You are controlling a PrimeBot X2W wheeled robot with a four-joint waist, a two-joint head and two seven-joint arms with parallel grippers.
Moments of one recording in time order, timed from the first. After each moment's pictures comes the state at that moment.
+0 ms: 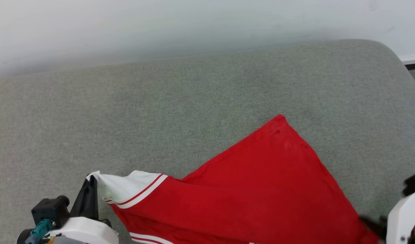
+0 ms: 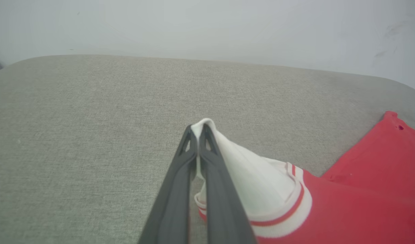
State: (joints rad) left arm 0.06 0.37 -0.19 0.02 -0.52 0.19 -0.14; right arm 0.01 -0.39 -0.04 0.12 0.60 0.13 0.88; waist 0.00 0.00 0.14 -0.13
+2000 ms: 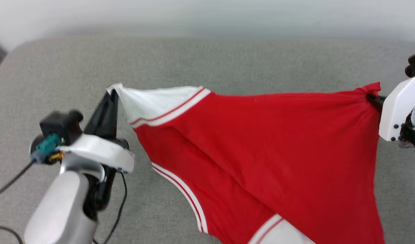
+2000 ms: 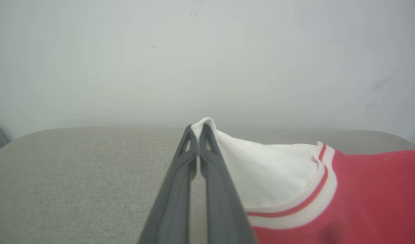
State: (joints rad) left arm -0.37 0.35 -0.28 0.12 -0.53 0.08 -0.13; right arm -0.62 -0.41 0.10 0.36 0.49 0.13 0.72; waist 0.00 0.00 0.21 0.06
